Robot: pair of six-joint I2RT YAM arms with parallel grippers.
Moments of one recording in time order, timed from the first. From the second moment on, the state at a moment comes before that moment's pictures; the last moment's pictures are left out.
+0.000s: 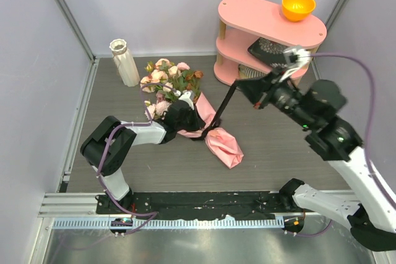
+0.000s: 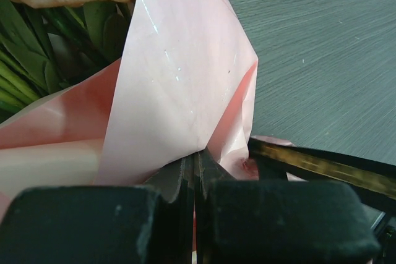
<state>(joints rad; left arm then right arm) -0.66 1.74 0.80 0.36 0.10 -0.66 0.66 0.91 1.27 -0.31 -0.15 0.44</state>
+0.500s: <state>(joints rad) -0.66 1.74 0.80 0.35 0.10 -0.66 0.66 0.66 1.81 -0.52 0.30 0.26</state>
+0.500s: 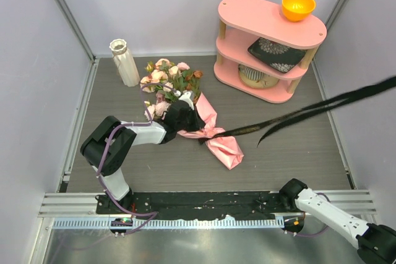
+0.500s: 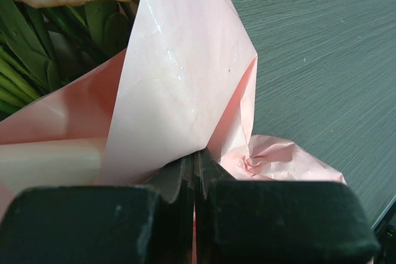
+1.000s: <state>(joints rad) -0.66 1.74 0.80 0.36 0.10 -0.66 0.66 0.73 1.94 -0.64 0.64 0.09</state>
